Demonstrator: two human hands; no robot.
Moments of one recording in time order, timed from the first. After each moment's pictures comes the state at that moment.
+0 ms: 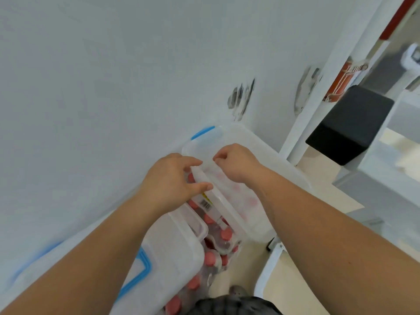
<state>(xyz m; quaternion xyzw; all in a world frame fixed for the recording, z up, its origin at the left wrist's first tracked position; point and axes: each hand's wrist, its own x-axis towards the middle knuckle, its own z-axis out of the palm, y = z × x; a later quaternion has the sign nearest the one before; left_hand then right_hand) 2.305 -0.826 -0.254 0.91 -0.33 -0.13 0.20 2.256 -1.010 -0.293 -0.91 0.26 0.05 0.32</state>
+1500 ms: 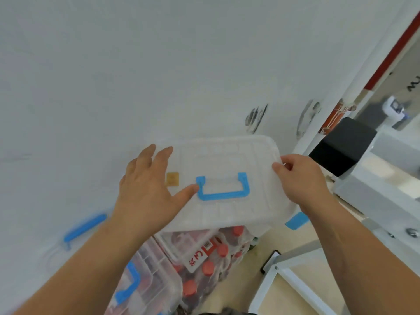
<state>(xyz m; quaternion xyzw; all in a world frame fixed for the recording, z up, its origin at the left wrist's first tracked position) 2.262 -0.701 -0.215 0.94 -0.27 0.00 0.23 2.143 -0.969 -0.217 -0.86 0.40 -0.14 0.29</state>
